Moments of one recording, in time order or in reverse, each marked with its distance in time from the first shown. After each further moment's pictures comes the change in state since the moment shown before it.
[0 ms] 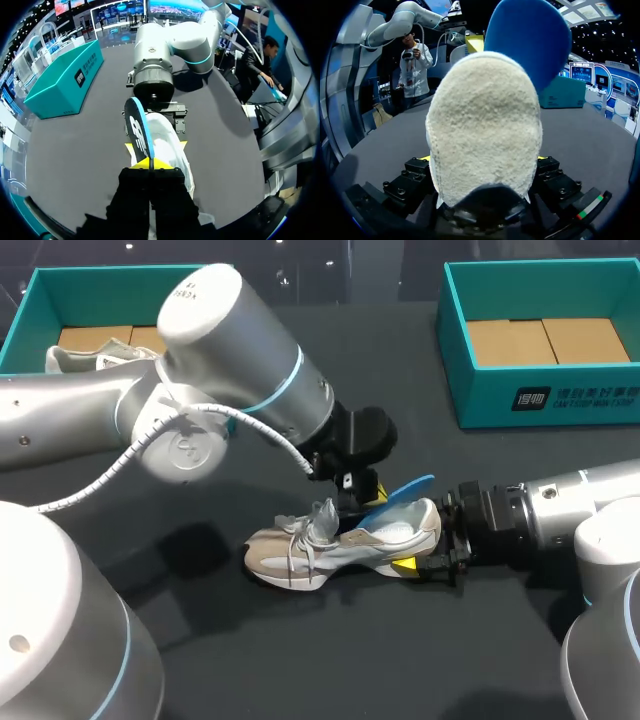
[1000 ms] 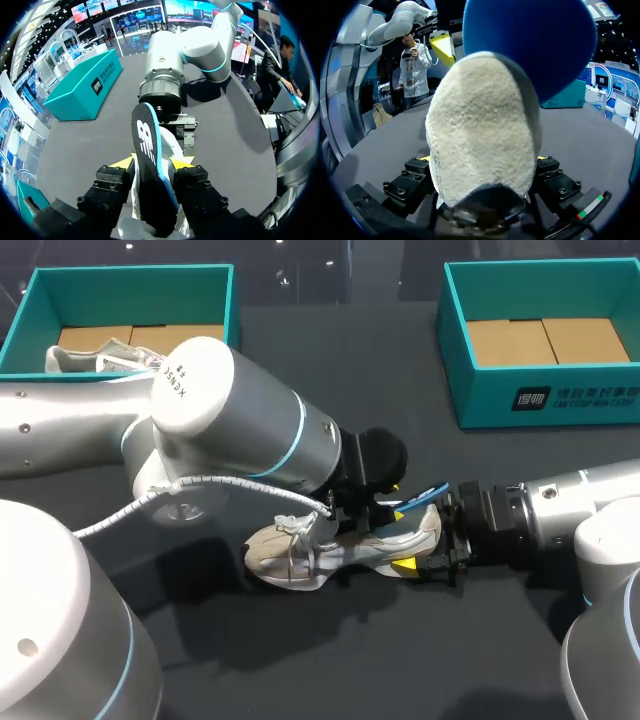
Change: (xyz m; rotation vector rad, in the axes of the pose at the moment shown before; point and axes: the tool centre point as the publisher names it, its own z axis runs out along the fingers) left arm 0.009 -0.014 0.009 0.077 -0.218 -0.046; right arm 0.000 0.000 0.000 0.000 0.000 0.000
